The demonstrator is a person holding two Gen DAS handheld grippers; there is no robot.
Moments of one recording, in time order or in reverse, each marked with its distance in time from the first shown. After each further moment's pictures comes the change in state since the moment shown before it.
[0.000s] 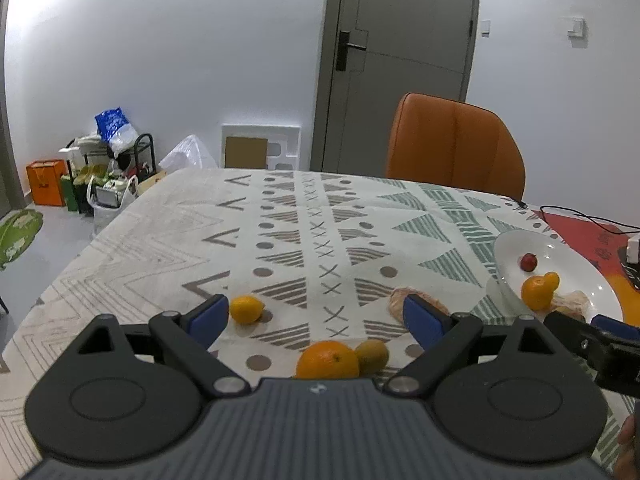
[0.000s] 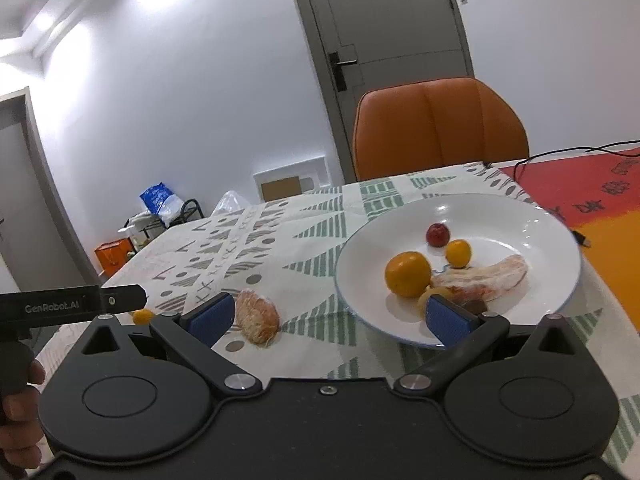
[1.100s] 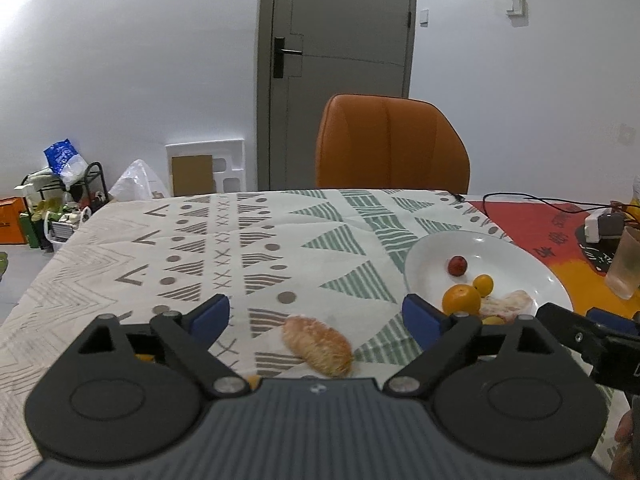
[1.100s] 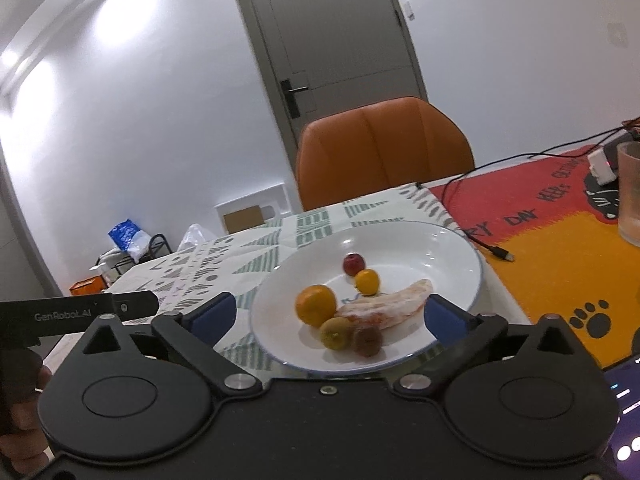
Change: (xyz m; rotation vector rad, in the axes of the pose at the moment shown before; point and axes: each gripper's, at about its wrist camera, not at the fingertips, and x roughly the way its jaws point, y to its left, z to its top) left arm 0.002 -0.077 0.017 0.121 -0.021 -0.105; right arm -0.031 -0.057 0.010 0.081 -0.079 -0.088
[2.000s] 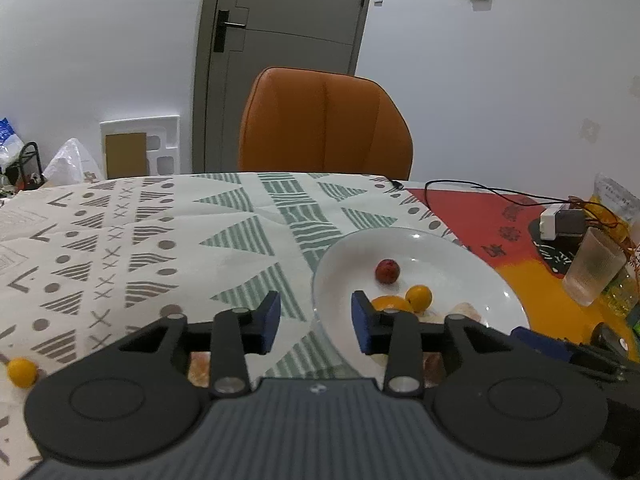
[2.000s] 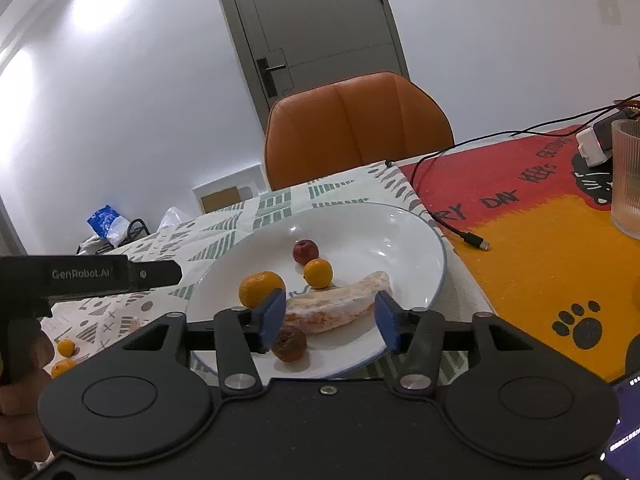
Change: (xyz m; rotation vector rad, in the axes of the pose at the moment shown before) left arm 0.058 -0.044 0.015 -0.008 0.072 -0.193; right arm 0.030 -0.034 0.002 0.018 0.065 -0.053
